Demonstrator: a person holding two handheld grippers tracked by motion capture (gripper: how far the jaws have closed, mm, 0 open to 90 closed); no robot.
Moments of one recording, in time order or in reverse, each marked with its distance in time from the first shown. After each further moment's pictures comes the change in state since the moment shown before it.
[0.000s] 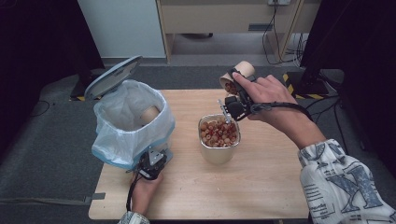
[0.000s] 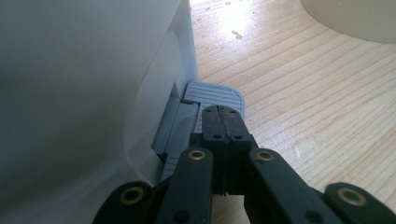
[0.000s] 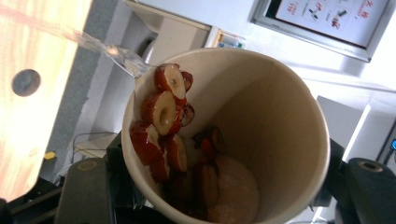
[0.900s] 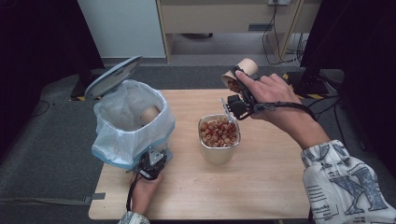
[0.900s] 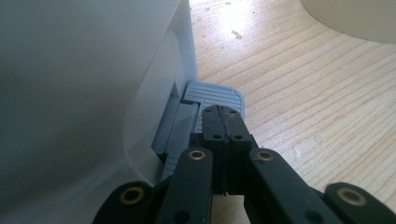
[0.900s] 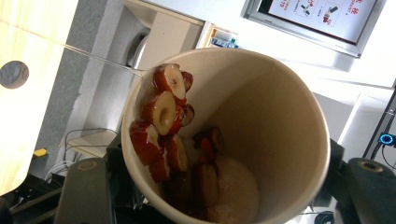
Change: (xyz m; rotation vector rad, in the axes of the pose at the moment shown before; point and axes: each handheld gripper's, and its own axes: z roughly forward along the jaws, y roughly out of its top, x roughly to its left) left arm 0.000 0.000 0.000 0.003 0.001 0.002; right arm -0.003 -0.006 -0.005 0.017 -0.025 -0.005
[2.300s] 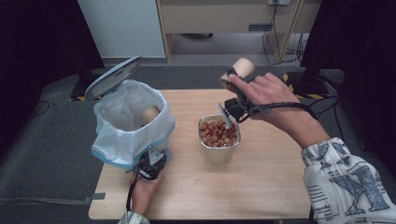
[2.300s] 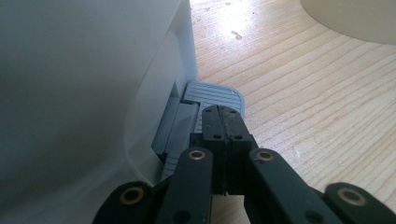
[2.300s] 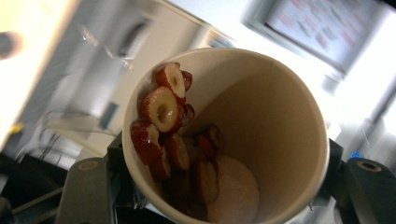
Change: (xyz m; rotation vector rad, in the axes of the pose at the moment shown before) left arm 0.000 0.000 0.000 -0.003 -0.002 -0.004; right arm 0.003 0.011 -0.002 -0.003 0.006 -0.191
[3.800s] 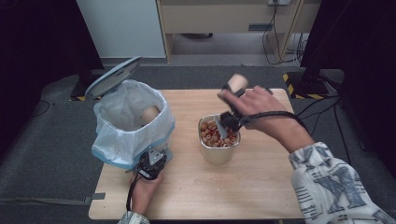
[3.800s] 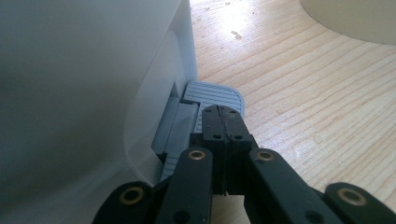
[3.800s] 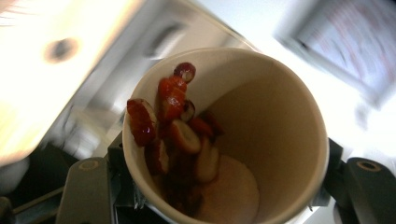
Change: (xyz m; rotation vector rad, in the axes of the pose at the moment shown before) left arm 0.000 0.000 0.000 0.000 -0.003 -0.003; right arm 0.042 0.035 0.019 -0.012 0.115 -0.149
